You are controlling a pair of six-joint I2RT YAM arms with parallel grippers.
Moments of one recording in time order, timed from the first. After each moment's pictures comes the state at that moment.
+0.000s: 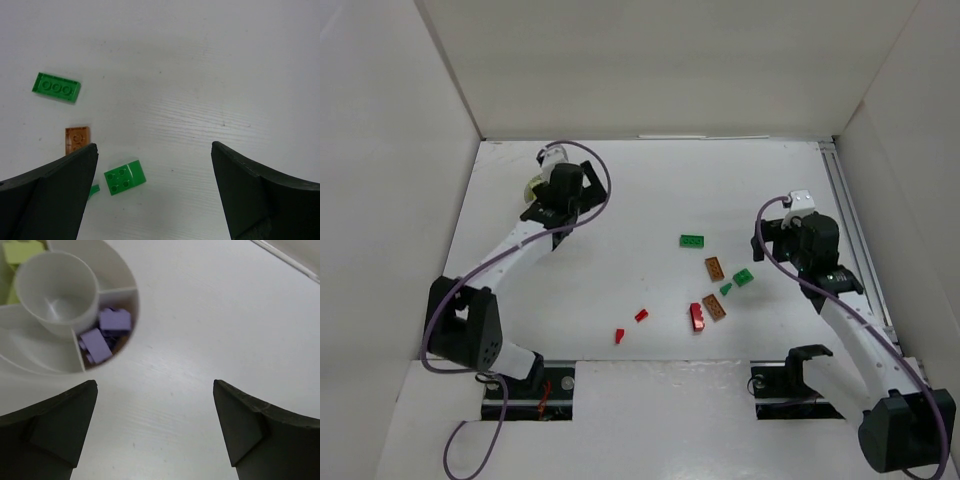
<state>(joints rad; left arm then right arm) -0.34 1.47 1.07 -0.19 -0.36 -0.63 0.12 0.87 0.61 -0.20 -0.03 -0.01</state>
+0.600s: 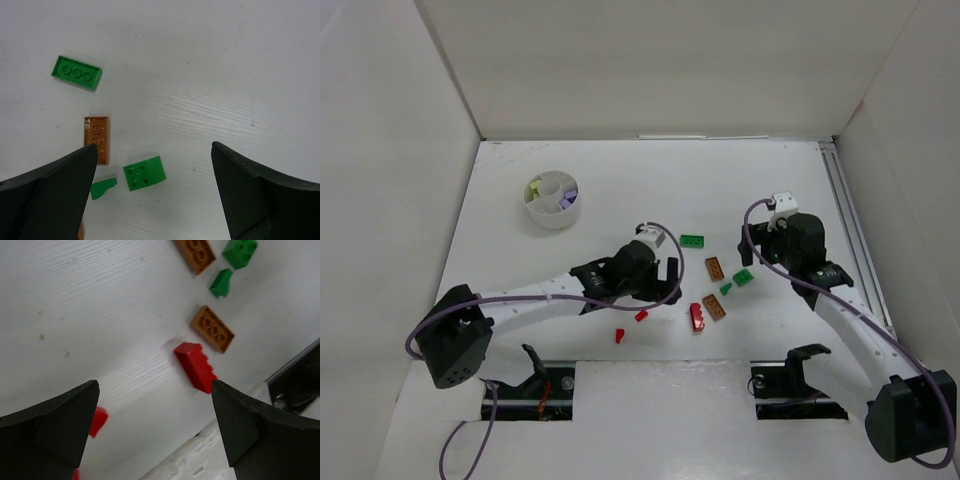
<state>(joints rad) -0.94 1.31 0.72 -0.16 -0.04 -0.65 0.22 0.94 0.61 -0.20 -0.07 -0.01</state>
